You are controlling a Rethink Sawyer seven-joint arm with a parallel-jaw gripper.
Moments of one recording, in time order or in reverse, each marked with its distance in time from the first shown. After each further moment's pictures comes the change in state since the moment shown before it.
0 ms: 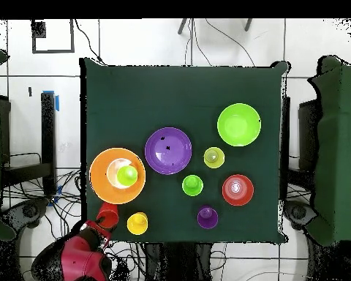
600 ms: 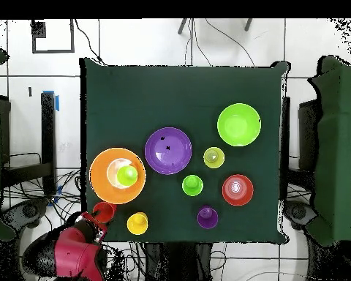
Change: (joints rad) arm 0.023 -0.046 -0.105 -0.091 -0.001 0.198 0.000
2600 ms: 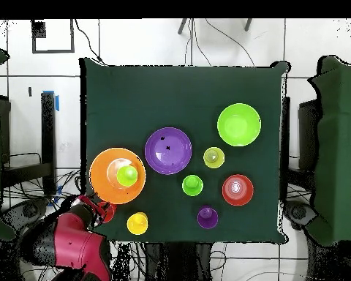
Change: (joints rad) arm -0.088 -0.068 -0.001 -0.046 -0.001 -0.040 0.000
